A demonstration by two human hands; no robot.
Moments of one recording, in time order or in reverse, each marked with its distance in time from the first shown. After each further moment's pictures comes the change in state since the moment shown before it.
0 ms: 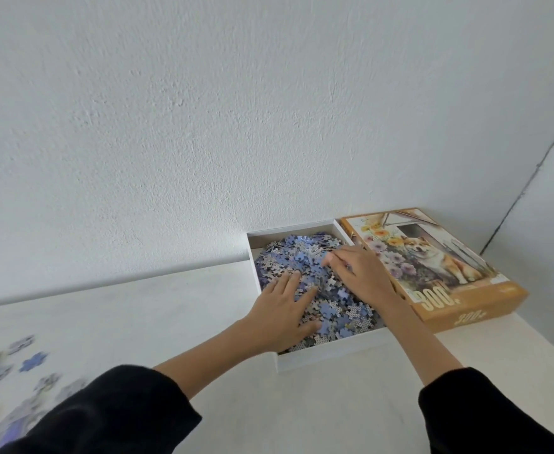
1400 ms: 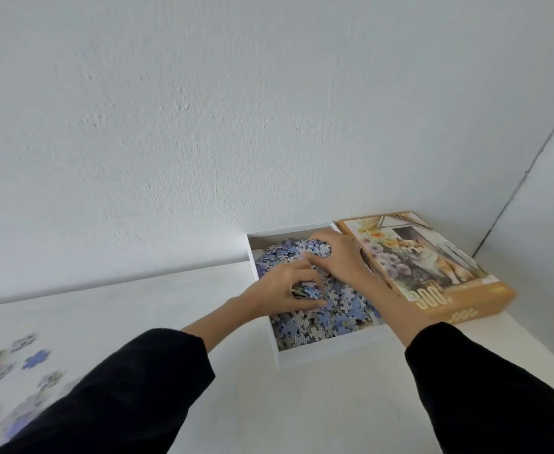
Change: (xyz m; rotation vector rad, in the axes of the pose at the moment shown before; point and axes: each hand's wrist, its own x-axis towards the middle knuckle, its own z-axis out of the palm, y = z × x) left_hand 0.025 -0.024 -0.015 -0.600 0.362 0.358; right_hand 0.034 -0.019 0.004 0.144 -0.052 0.013
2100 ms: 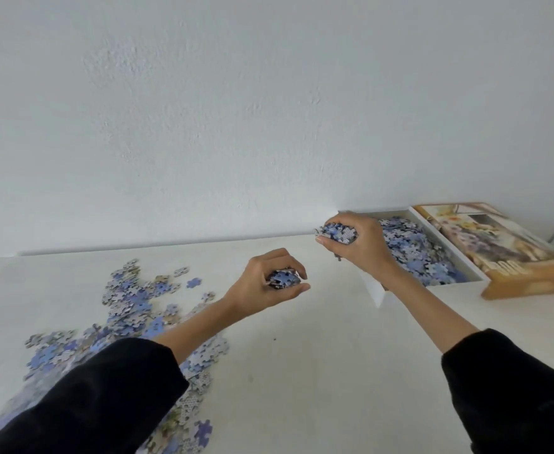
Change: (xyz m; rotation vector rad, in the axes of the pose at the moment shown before) left_hand -0.227 0.027 -0.096 -0.066 0.428 -0.057; right_hand -0.056 -0.192 0.062 0.249 0.153 -0.270
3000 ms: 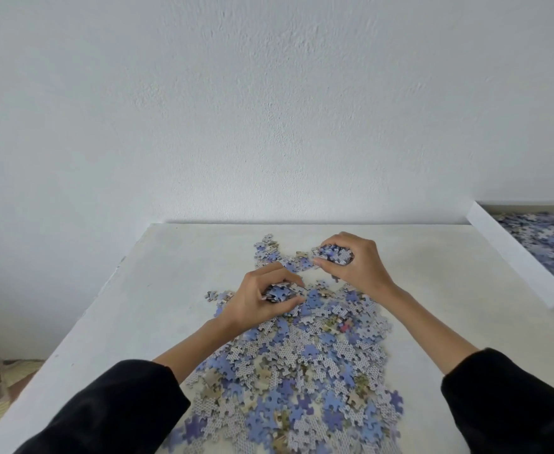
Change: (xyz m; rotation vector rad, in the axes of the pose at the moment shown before) left_hand -0.173 -0.065 -0.182 0.086 0.073 -0.146; right_hand -0.006 -0.126 0.228 0.098 -0.178 -0.040
